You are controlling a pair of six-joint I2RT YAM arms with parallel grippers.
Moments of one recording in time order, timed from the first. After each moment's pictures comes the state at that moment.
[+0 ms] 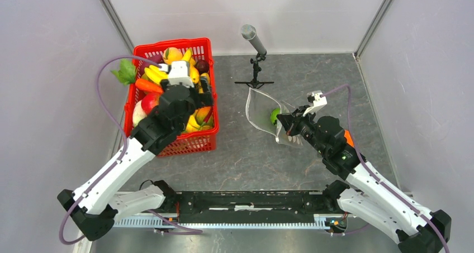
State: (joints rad) left arm -0.74 1.00 1.12 -0.37 -0.57 -0.32; right arm 0.66 0.74 0.59 0.01 0.09 0.45
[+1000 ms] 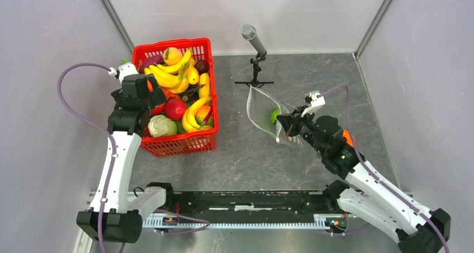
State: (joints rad) left arm -0.07 1.02 1.17 -0.73 -0.48 -0.37; right arm 0.66 0.75 0.59 0.00 0.09 0.42
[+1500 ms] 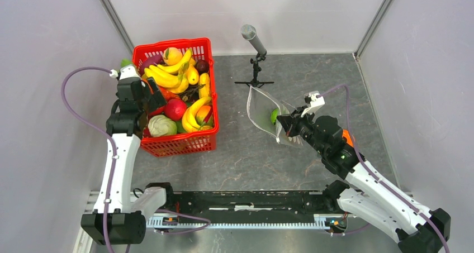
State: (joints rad) left arm 0.04 1.01 1.12 -0.67 -0.22 -0.33; right arm 0.66 0.75 0.59 -0.02 0.09 0.41
